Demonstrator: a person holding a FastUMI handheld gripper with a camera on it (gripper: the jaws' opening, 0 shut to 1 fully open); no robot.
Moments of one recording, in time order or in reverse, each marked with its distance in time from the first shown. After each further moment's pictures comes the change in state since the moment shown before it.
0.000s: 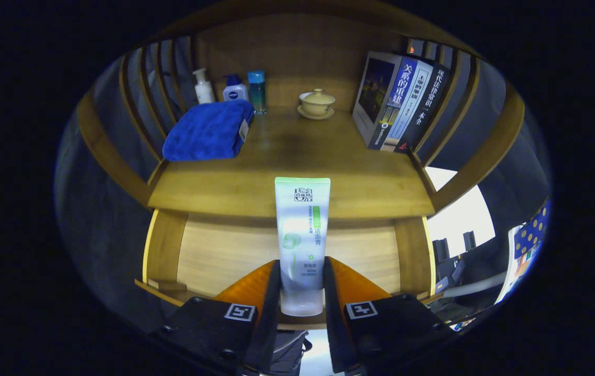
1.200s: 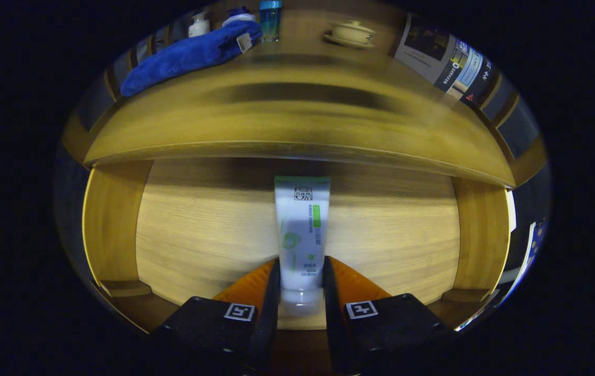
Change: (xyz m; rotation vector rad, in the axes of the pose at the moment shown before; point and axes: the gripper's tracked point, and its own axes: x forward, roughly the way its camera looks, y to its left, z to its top) arm 0.137 0.044 -0.110 -0.032 0.211 0.017
